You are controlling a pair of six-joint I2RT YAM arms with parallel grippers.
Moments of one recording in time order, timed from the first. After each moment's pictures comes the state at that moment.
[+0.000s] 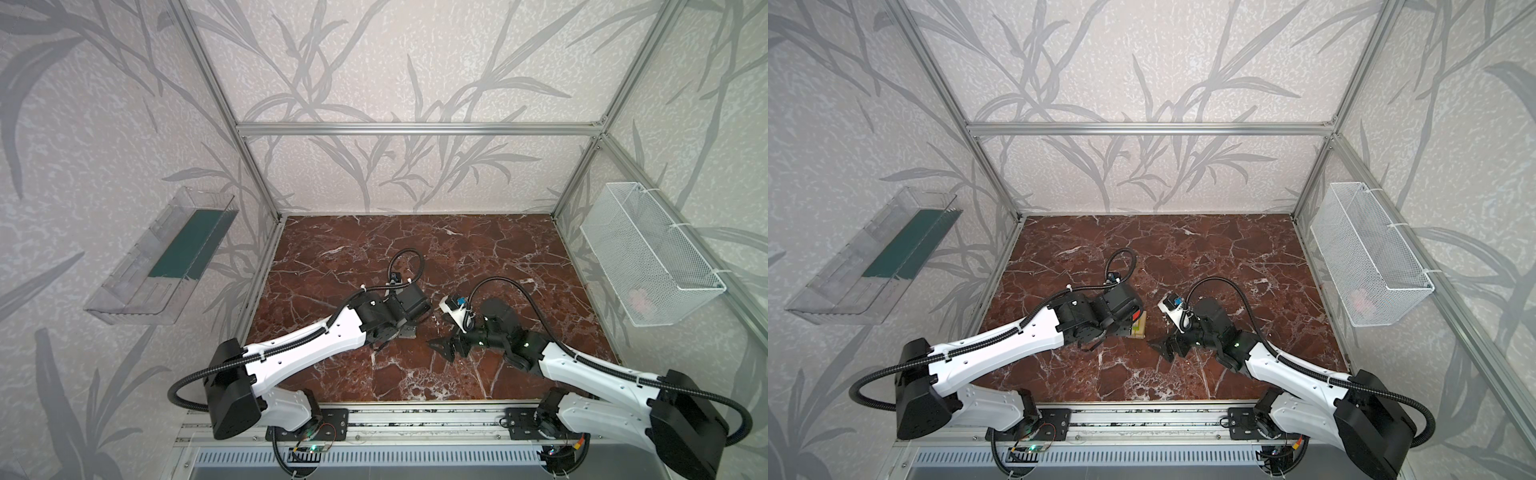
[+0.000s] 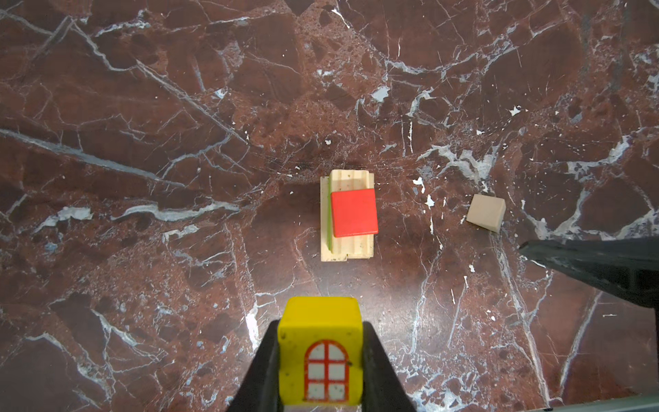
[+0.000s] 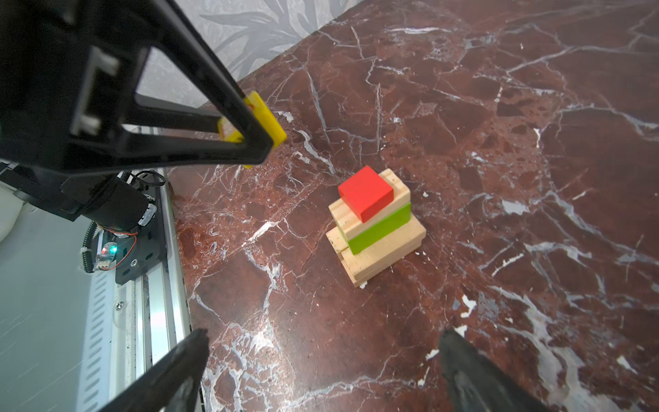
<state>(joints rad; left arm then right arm) -0.98 1.40 1.18 -0.96 -0.36 -0.88 0.76 1.11 0.47 0.14 -0.40 0.10</state>
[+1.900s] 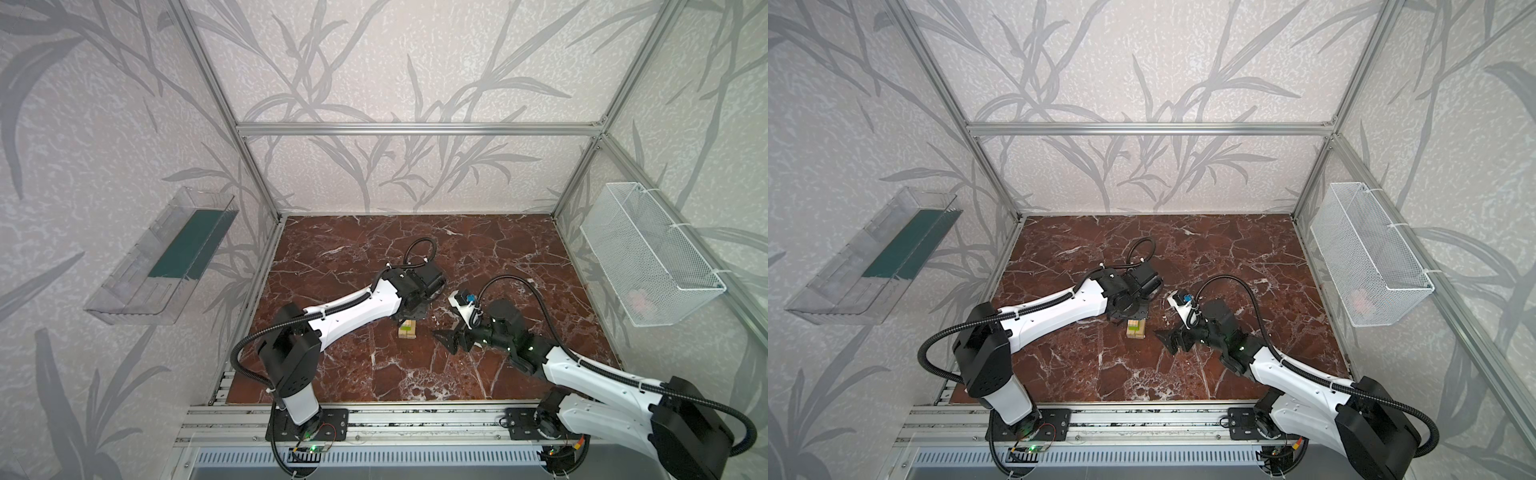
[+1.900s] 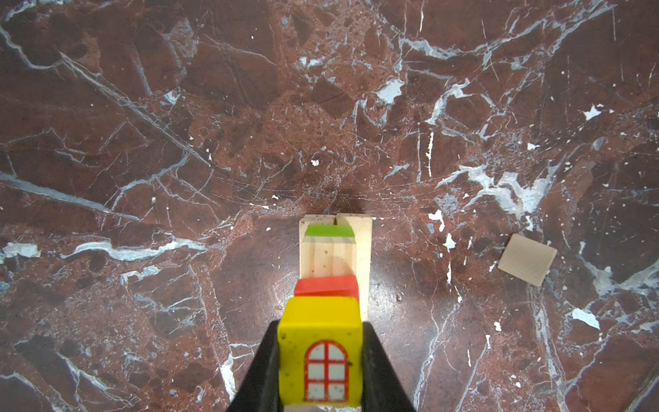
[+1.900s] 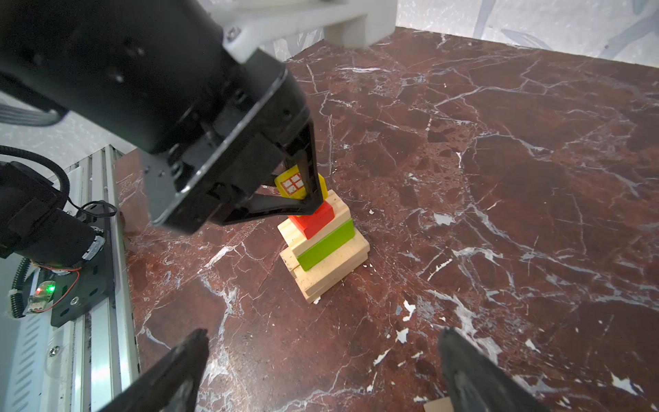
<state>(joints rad) -0.87 1.72 1.37 -0.97 -0.27 -0.80 0.71 1.06 0.41 0.21 -0.29 0.11</state>
